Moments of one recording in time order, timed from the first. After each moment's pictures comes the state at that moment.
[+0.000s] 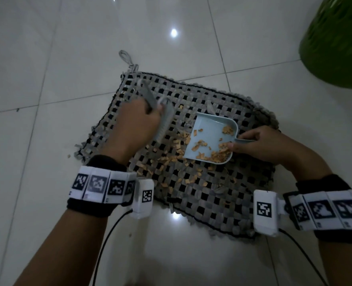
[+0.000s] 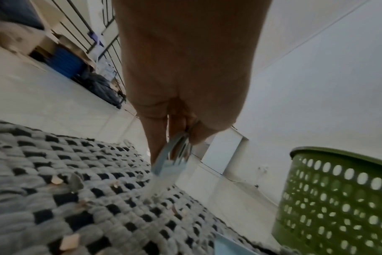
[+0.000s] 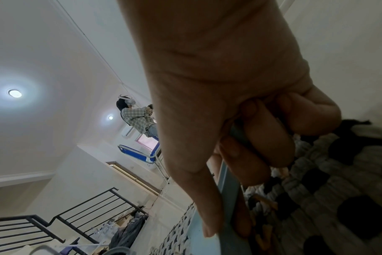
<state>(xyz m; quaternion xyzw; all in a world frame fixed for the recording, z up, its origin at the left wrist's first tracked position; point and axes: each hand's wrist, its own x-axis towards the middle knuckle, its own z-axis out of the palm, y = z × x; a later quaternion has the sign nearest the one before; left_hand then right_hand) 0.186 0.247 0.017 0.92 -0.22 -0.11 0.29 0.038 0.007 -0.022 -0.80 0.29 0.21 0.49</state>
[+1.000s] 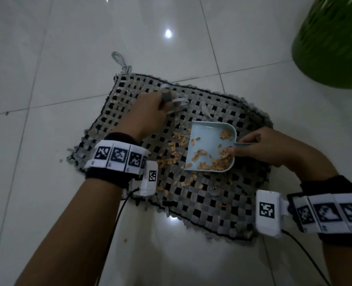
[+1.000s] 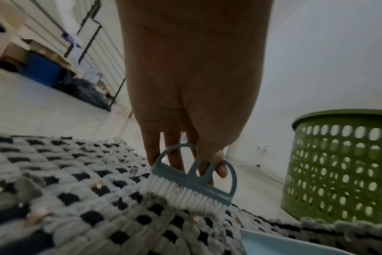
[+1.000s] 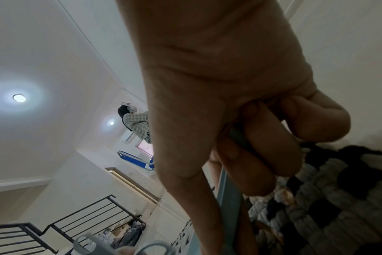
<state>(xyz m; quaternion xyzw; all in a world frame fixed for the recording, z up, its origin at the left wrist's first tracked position) 0.214 0.210 0.001 0.91 -0.29 -0.18 0.24 0.033 0.001 -0.007 -0.80 0.29 0.23 0.47</state>
